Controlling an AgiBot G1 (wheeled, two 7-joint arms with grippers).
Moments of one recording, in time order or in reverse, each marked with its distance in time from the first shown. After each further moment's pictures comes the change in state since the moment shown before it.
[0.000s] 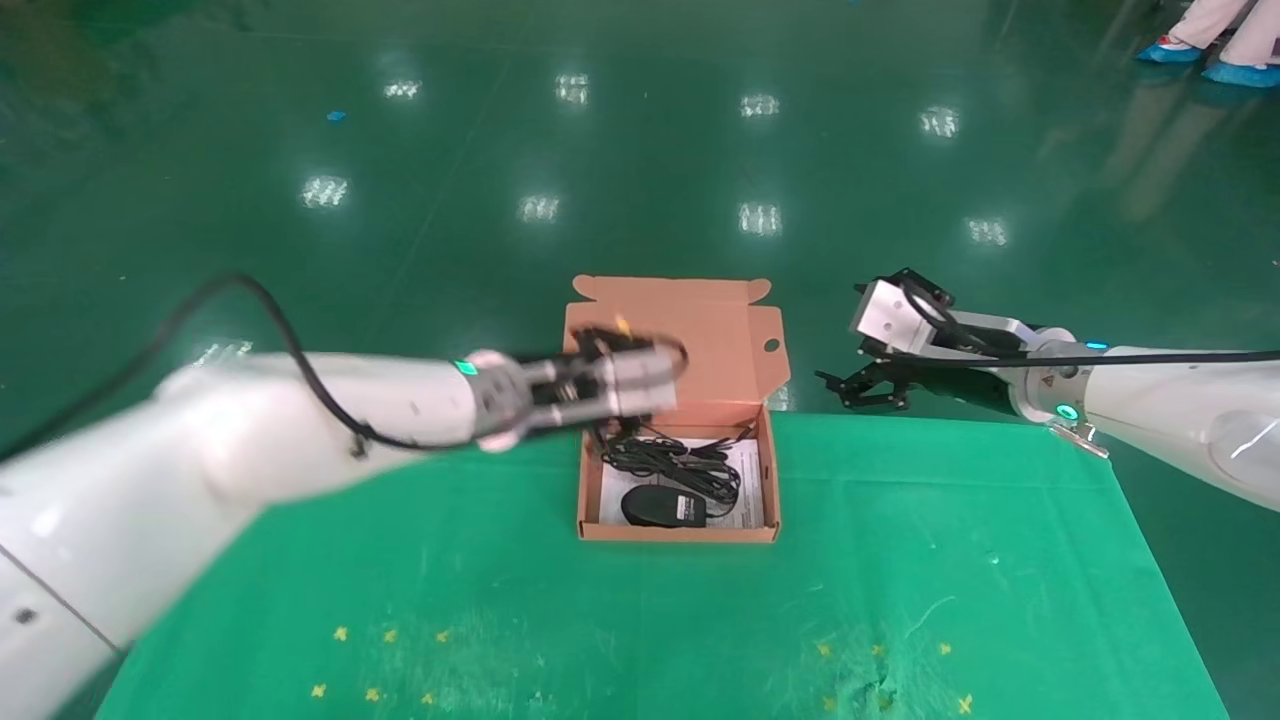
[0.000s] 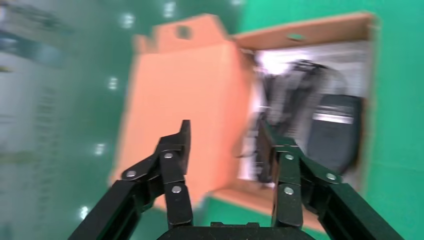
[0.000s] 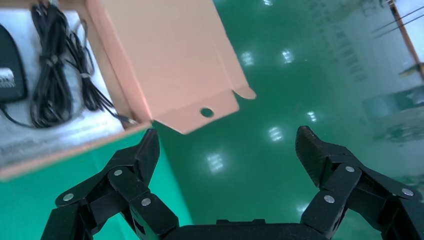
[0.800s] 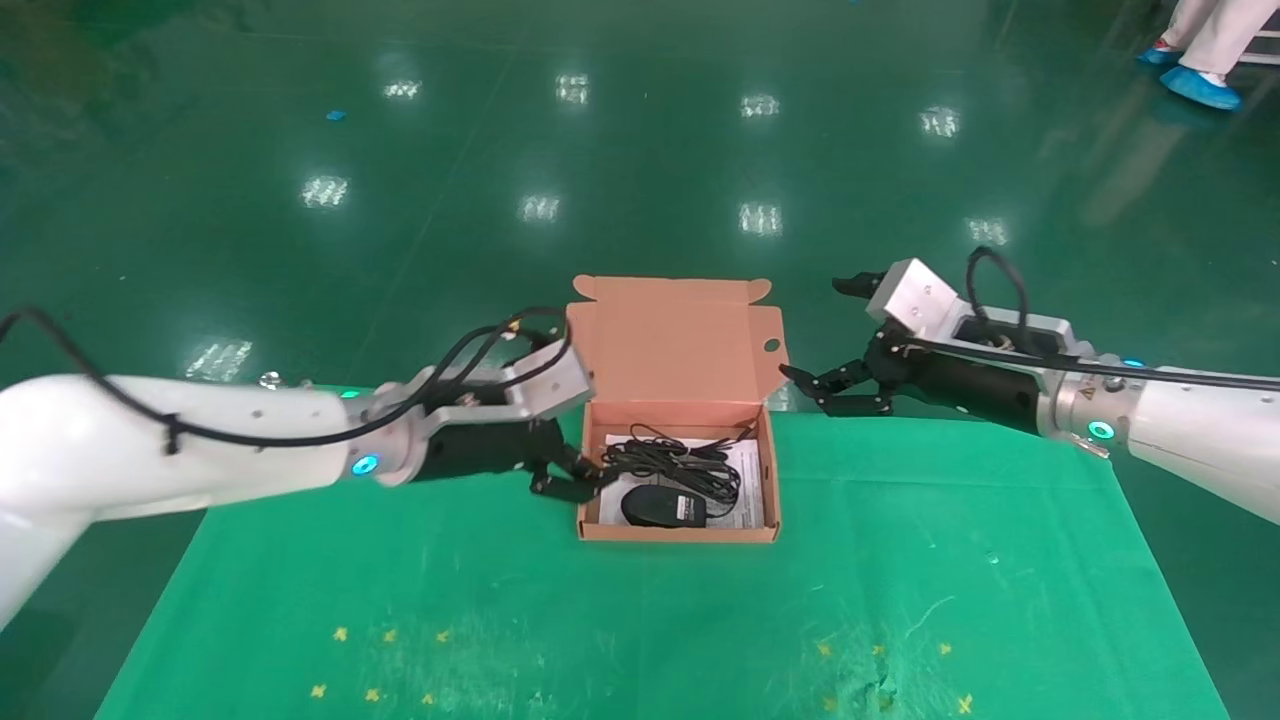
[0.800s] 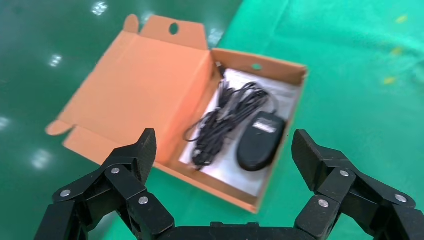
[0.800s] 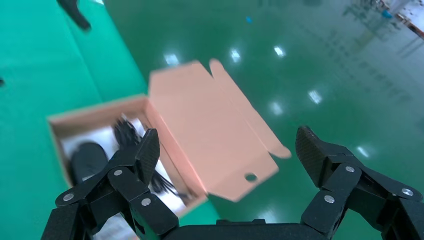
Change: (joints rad) left arm 0.108 -0.208 -0.257 -0.113 -0.332 0.262 -0.003; right arm -0.149 0.145 0.117 0.310 0.111 -0.177 0.236
